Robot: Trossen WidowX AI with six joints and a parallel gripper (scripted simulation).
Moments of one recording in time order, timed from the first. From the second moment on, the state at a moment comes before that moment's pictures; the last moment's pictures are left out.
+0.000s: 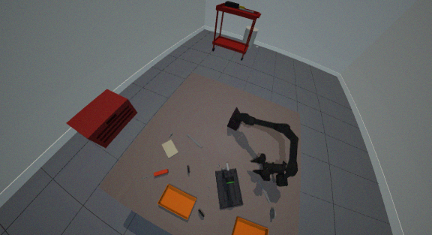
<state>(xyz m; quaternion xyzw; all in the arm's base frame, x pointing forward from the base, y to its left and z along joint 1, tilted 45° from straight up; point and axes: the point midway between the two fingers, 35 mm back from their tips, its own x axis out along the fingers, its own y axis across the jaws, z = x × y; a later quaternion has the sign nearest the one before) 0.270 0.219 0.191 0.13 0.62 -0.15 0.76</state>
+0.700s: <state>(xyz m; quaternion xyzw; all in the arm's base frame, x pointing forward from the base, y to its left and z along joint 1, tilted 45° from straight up) 0.372 0.119 0.151 0.27 0.56 -0.07 0.78</state>
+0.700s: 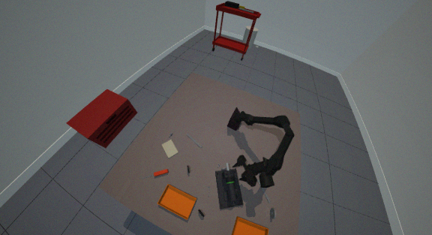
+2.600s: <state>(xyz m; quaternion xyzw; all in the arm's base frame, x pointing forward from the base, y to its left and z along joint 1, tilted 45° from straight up) 0.332 0.041 0.066 0.22 0.23 0.41 0.85</state>
